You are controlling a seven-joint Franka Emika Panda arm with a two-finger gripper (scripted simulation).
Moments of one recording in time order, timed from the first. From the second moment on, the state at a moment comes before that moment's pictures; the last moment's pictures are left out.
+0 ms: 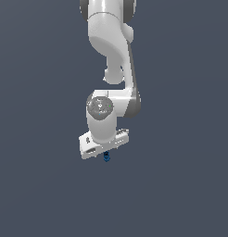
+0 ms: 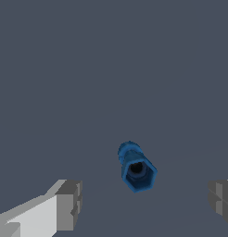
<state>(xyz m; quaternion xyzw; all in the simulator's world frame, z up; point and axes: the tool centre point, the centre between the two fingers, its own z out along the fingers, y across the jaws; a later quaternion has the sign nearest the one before) 0.082 -0.036 0.094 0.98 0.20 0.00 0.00</state>
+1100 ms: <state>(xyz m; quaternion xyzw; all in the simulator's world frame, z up) 0.082 -0.036 0.043 0.98 0.20 0.00 0.00</state>
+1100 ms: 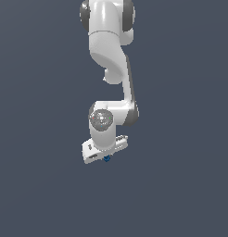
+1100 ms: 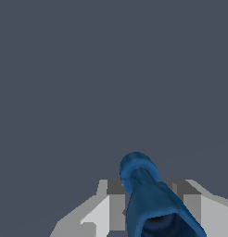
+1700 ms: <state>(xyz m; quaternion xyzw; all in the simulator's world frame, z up) 0.081 -0.036 0.043 0.98 0.20 0.00 0.00</state>
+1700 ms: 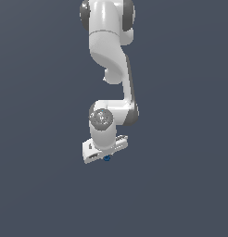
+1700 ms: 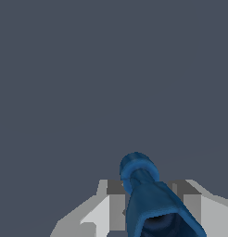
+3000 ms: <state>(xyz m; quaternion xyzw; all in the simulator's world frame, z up) -0.018 -0.015 0.077 0.98 0.20 0.00 0.00</state>
